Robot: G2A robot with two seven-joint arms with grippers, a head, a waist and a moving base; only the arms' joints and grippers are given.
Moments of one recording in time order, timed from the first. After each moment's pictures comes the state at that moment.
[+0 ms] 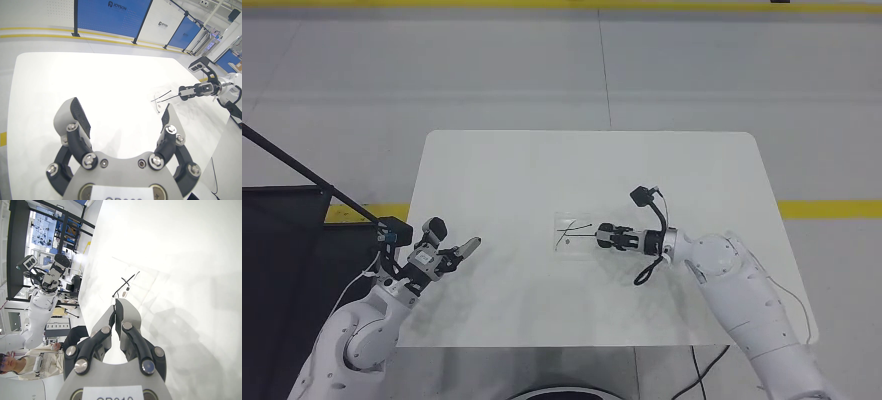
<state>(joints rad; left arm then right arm) 1.63 -1.13 -1.68 -1.77 0.85 -0.50 -0.14 -0.87 -1.18 1.06 -1.15 -0.11 -0.50 0.89</state>
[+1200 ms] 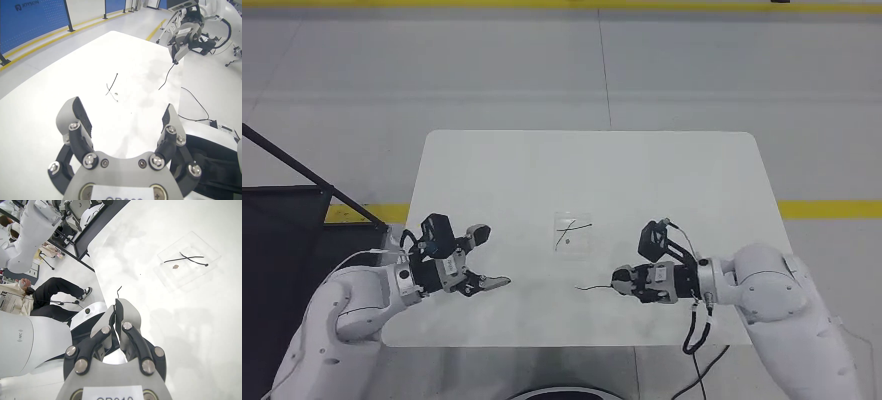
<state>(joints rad) 1.49 -1.08 -1.65 -1.83 0.87 -1.01 -0.39 -1.16 -1.01 1.28 -1.82 -0.19 -0.59 1.23</state>
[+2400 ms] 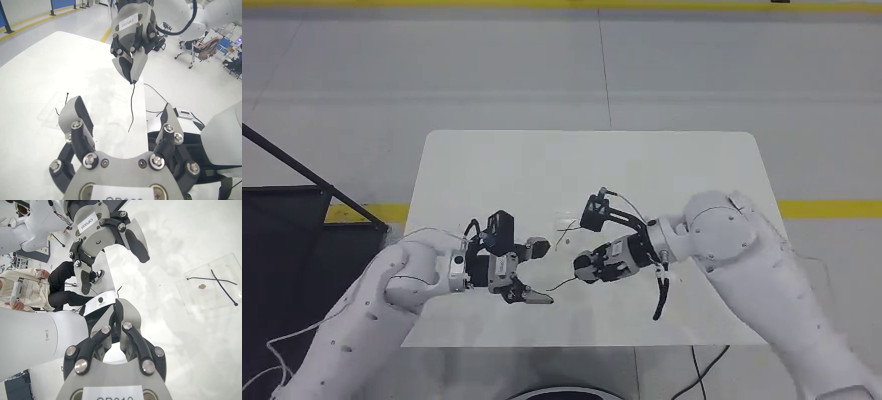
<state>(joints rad) 1.15 -0.91 -1.15 -1.68 0.57 -1.01 -0.46 -0.68 -1.08 0.89 -1.63 -0.02 -0.36 1.37</state>
